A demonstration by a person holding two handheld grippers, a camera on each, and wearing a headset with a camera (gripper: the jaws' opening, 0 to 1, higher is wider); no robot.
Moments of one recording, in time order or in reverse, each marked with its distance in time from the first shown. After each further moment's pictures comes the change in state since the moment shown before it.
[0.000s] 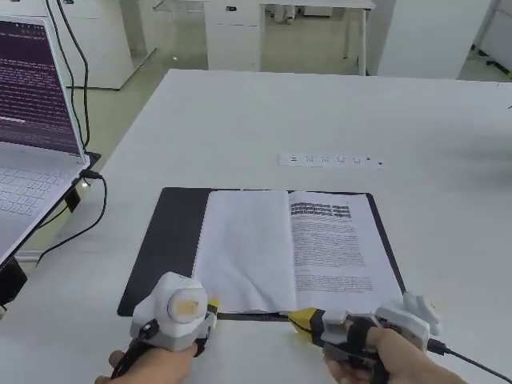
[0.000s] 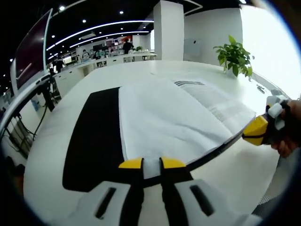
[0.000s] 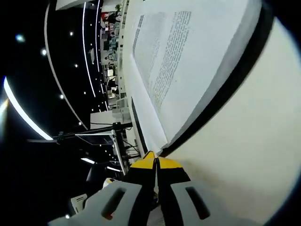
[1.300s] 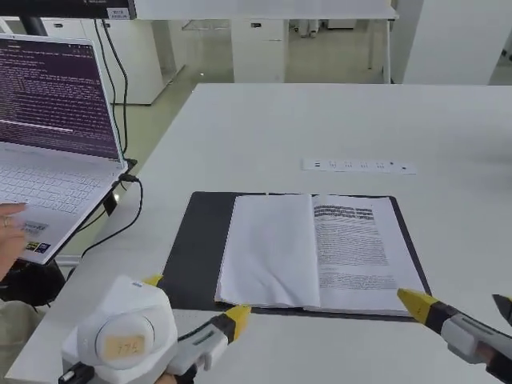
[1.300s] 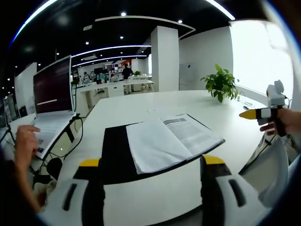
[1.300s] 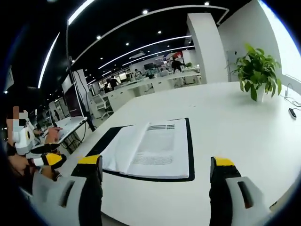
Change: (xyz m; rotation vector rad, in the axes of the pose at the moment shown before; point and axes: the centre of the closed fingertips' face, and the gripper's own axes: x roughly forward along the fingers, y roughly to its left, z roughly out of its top) left arm -0.166 -0.020 0.063 0.056 -0.253 -0.020; right arm -0.178 0.085 0.055 -1.177 -0.570 -0.386
